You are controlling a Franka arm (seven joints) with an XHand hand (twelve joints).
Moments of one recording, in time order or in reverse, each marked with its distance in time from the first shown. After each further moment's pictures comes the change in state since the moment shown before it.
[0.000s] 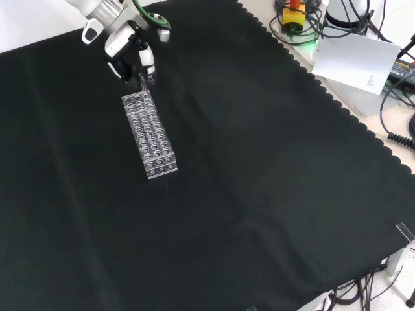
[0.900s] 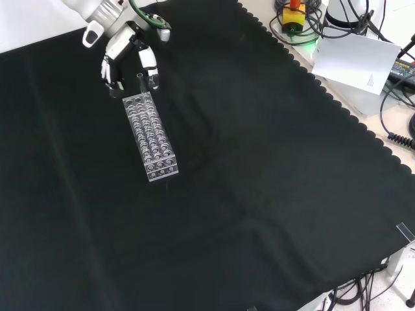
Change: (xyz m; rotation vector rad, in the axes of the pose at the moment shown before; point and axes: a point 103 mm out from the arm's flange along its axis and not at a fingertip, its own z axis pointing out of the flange) arm 0.006 0.001 -0.002 0.033 0.028 -0.078
